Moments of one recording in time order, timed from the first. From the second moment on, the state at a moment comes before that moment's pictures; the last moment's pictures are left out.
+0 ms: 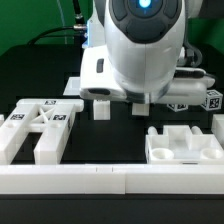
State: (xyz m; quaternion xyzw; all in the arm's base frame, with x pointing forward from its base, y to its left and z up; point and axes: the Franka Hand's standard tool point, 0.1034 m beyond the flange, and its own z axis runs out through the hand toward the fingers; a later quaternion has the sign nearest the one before) arm 0.509 0.024 0.036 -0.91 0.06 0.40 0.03
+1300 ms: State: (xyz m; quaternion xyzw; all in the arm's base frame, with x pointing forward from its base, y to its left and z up) arm 0.608 0.052 0.128 -0.98 0.06 0.19 0.03
